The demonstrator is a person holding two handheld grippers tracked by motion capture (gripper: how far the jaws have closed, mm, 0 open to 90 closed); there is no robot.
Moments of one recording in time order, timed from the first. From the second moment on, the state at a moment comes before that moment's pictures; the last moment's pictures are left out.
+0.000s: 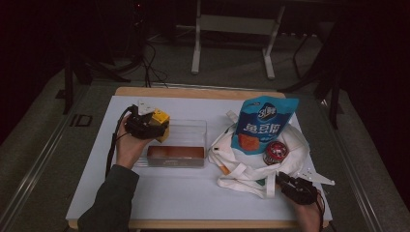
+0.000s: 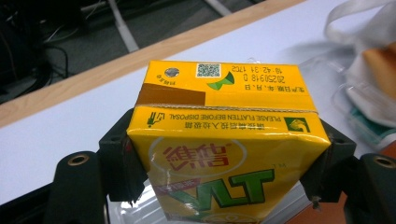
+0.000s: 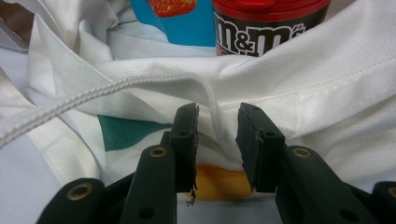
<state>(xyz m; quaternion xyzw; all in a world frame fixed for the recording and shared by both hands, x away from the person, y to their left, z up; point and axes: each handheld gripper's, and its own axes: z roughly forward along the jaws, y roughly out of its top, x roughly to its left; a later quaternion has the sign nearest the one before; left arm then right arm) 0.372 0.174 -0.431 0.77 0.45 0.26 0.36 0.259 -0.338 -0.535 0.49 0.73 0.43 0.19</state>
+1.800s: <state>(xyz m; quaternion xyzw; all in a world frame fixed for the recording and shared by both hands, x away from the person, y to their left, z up) 0.337 0.205 -0.463 0.78 0.50 0.24 0.30 0.258 -0.337 -0.535 0.49 0.73 0.43 0.20</state>
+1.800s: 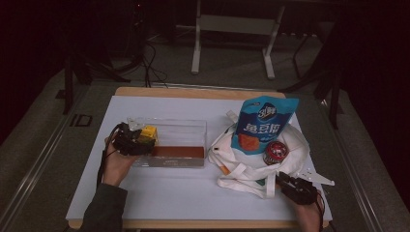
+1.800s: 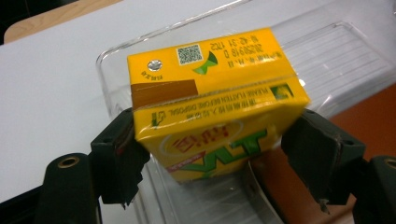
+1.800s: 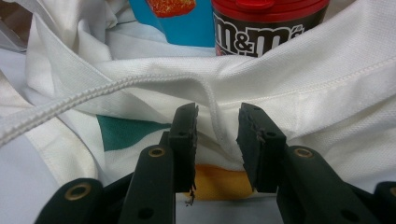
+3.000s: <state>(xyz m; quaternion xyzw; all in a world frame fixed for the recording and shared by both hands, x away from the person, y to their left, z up) 0.325 0.207 -0.444 0.77 0.46 0.28 0.34 0.259 -0.337 -0.535 0.49 0.73 0.43 0.20</state>
